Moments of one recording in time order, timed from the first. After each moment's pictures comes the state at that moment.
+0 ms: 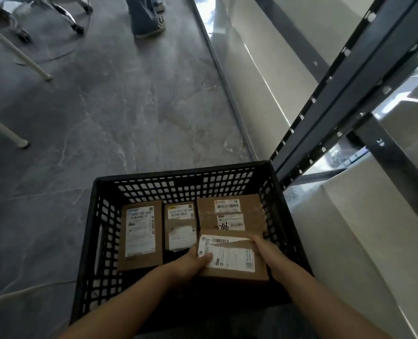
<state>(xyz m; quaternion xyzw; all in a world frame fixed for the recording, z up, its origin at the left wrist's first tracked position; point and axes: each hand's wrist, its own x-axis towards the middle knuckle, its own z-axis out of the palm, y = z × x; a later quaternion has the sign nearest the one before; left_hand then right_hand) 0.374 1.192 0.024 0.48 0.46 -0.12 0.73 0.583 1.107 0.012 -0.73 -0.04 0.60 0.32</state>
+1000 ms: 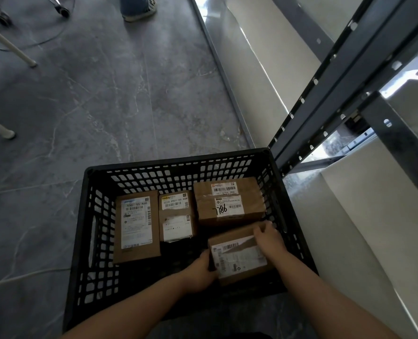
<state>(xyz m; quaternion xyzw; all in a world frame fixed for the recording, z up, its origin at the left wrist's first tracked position) 0.384 1.155 0.003 0.57 0.43 -0.16 0.68 0.588 1.108 -0.003 -0.87 -0.21 0.41 0.15</state>
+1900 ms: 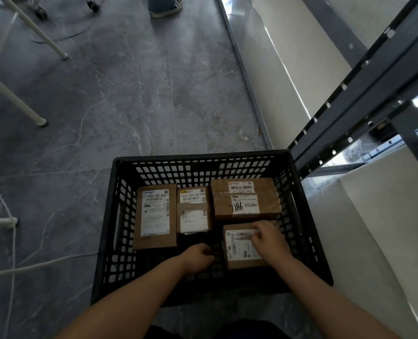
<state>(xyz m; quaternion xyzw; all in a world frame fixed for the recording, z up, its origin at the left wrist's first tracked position) 0.358 1.181 0.002 0.59 0.51 -0.21 0.59 0.563 1.109 -0.002 -0.82 -0.47 0.31 0.10</state>
